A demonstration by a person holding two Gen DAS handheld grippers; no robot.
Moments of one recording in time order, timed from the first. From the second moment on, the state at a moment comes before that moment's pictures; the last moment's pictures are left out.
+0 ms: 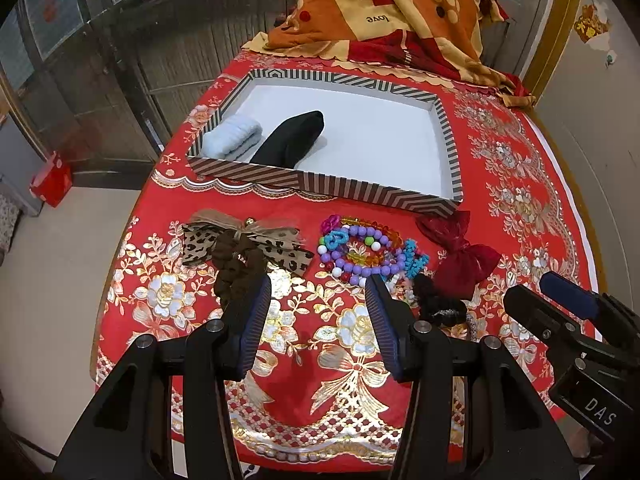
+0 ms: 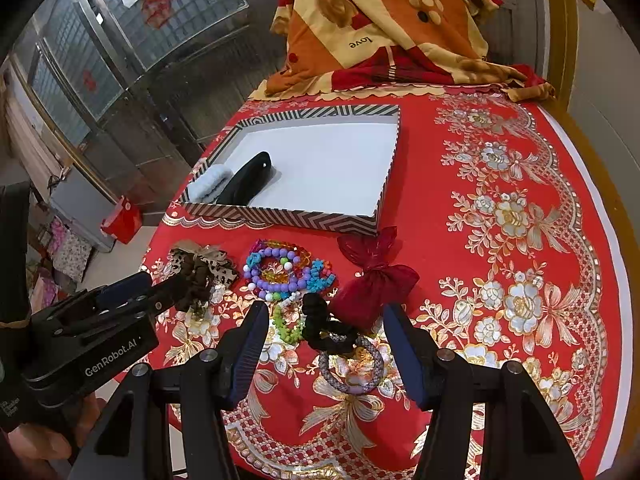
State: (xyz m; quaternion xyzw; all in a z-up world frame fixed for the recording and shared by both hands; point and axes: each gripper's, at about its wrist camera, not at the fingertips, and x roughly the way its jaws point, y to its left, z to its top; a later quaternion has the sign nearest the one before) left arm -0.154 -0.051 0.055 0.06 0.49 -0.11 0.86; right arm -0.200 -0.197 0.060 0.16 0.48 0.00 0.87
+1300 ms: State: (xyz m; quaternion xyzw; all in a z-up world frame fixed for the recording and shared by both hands) left arm -0.143 -0.033 0.047 0.05 0.51 -0.10 0.85; right arm -0.185 -0.180 0.054 0.15 0.49 0.00 0.86
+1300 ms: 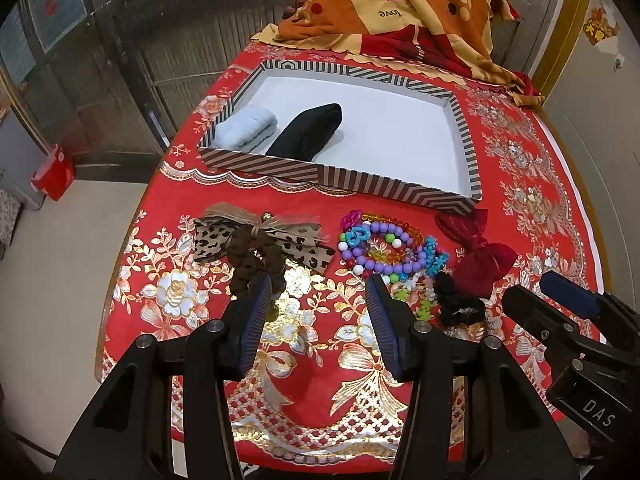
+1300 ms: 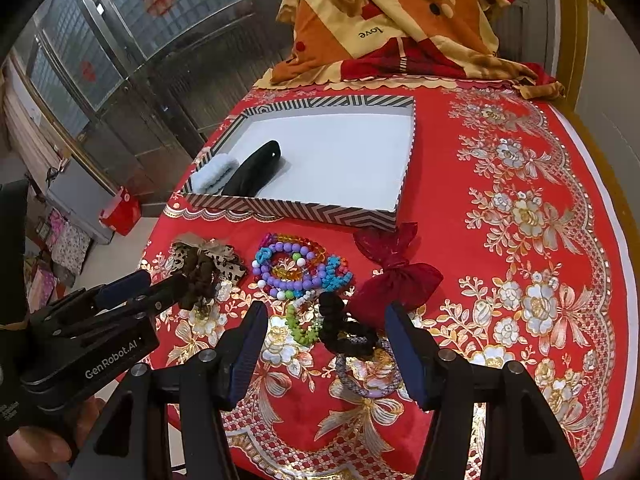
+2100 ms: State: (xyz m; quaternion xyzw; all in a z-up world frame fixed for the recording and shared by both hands) left arm -0.125 -0.022 0.038 0.04 0.53 -0.10 0.84; right arm -0.171 -0.183 0.043 0.16 0.50 0.01 0.85
